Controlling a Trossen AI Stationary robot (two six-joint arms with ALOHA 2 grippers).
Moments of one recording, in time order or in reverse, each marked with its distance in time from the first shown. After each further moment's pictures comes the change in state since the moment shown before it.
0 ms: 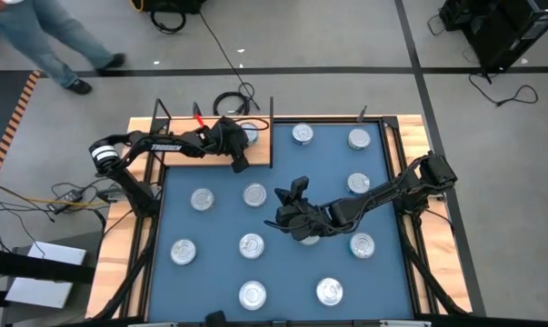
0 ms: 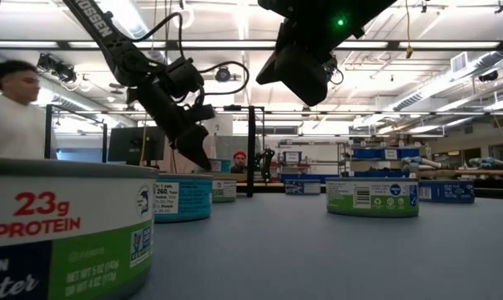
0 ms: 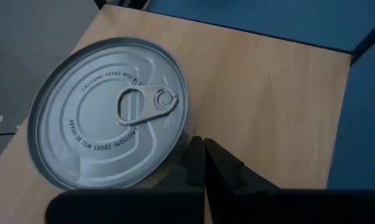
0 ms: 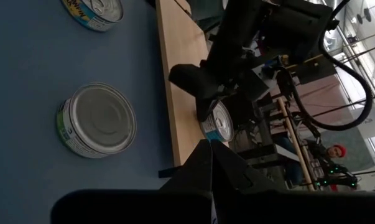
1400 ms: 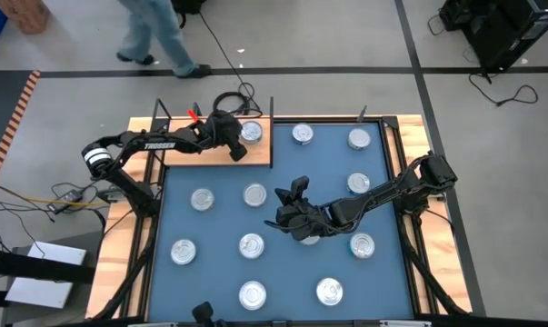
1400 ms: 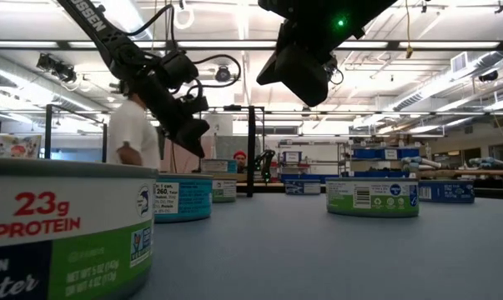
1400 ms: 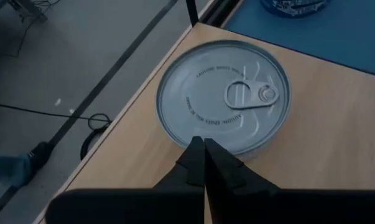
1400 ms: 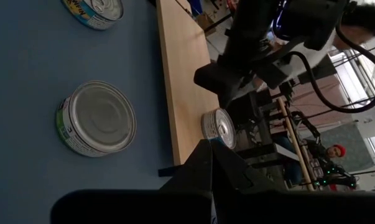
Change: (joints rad) left arm 0.053 -0.058 0.006 0.016 -0.154 -0.051; right arm -0.001 0.000 0.000 -0.004 0.001 0.000
